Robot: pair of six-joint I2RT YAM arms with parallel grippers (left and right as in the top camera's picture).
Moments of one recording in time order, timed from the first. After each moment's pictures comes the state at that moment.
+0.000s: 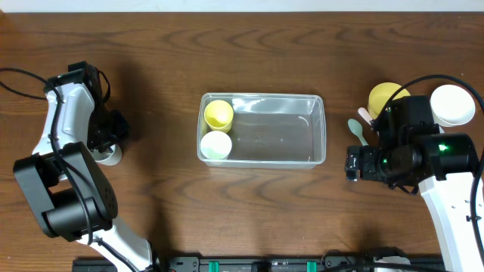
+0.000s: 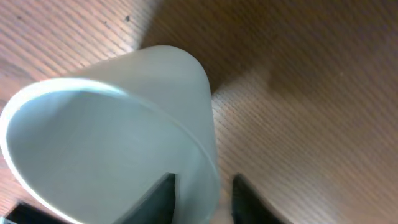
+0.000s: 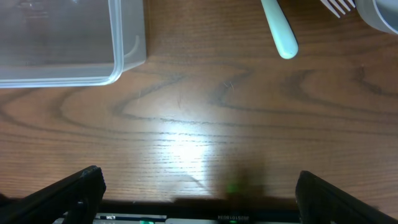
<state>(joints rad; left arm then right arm) 0.30 1.89 1.41 -1.19 -0.06 -0.38 0.09 1.19 1.17 -1.37 -0.06 0.20</state>
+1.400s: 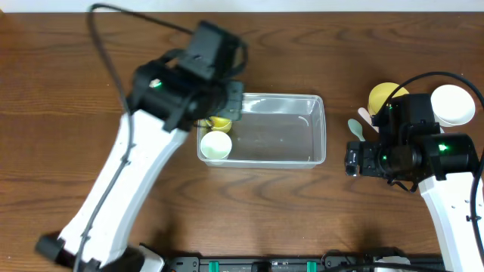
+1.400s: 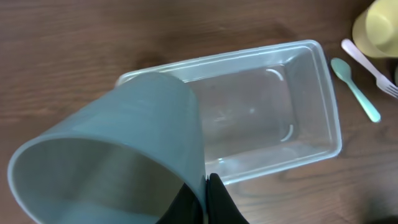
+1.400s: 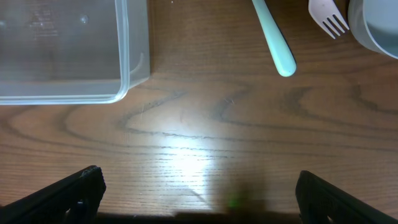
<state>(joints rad) -0.55 1.64 1.93 -1.36 -0.03 -0.31 0.09 1.19 1.17 -1.32 -0.06 0.20</state>
